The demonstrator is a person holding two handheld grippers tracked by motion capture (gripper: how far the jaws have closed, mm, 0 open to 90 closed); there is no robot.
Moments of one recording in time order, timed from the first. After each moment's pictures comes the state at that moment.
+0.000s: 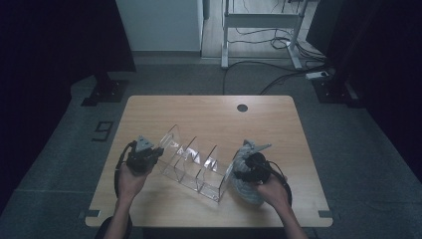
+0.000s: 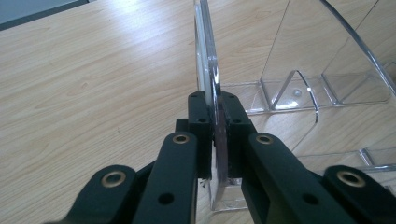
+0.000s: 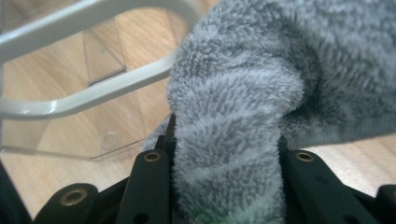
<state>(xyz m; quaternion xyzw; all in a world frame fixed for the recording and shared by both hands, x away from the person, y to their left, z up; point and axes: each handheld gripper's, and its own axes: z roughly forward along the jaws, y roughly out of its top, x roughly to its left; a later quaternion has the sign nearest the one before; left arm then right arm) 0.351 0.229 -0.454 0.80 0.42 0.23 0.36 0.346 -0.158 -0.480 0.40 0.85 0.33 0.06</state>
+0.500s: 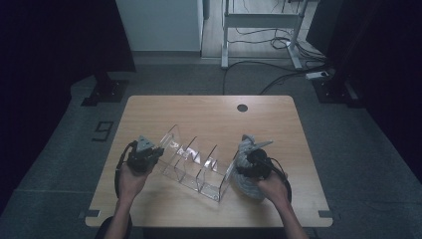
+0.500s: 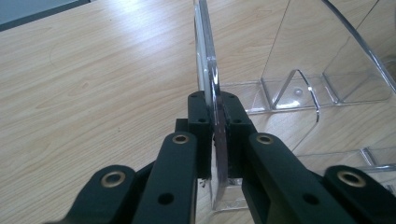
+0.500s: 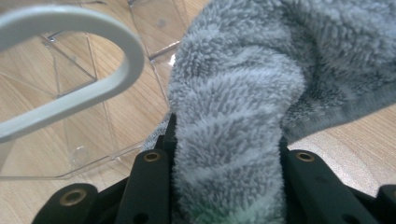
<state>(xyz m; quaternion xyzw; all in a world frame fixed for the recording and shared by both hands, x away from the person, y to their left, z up) 0.351 0.227 -0.454 0.80 0.42 0.23 0.36 0.359 -0.163 -0.485 0.42 0.85 0.32 0.08</state>
